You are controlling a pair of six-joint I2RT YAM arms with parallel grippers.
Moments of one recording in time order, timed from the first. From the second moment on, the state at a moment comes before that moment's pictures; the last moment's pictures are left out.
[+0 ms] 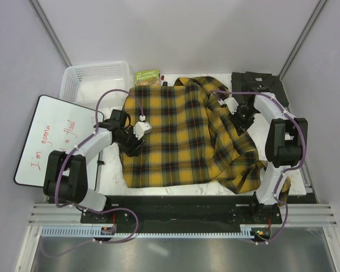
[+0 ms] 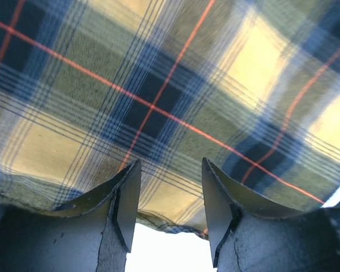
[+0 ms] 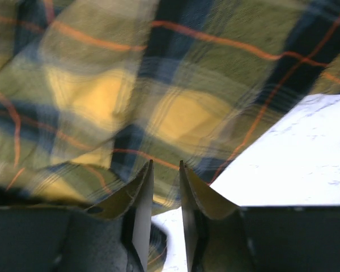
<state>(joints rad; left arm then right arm) -0.23 1.47 0.91 -0.63 0.41 0.68 0.03 1.92 1.53 -1.09 -0.24 -0.80</state>
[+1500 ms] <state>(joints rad) -0.21 1.53 1.07 -0.75 0.32 0.72 -0.20 2.16 1.99 -1.08 -0.22 -0.66</state>
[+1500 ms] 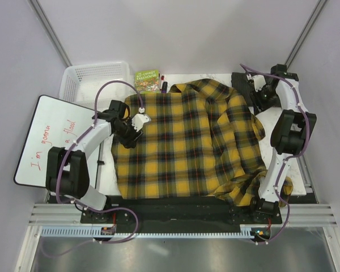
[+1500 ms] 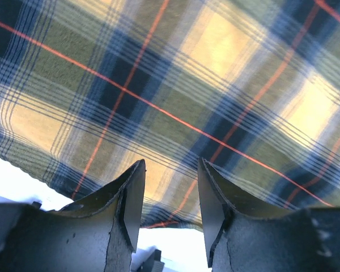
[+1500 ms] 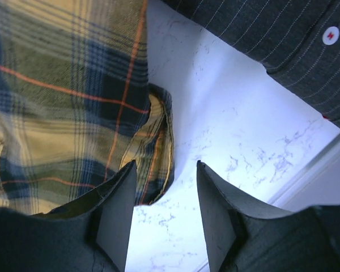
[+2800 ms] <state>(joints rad) -0.28 1.43 0.76 -0.88 0.30 0.66 -0.48 1.86 1.39 -0.91 -0.07 -0.78</state>
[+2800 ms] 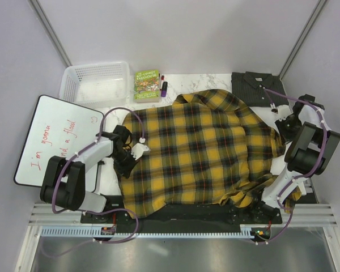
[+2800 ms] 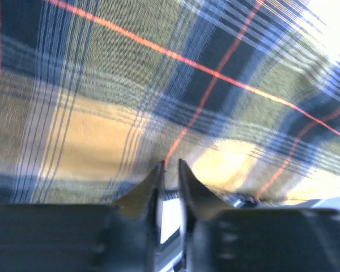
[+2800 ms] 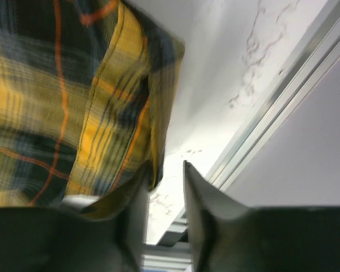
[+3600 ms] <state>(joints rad) -0.09 1.67 1.36 -0.74 0.48 0.56 -0.06 2.10 2.01 -0.88 -0.36 -0.48</state>
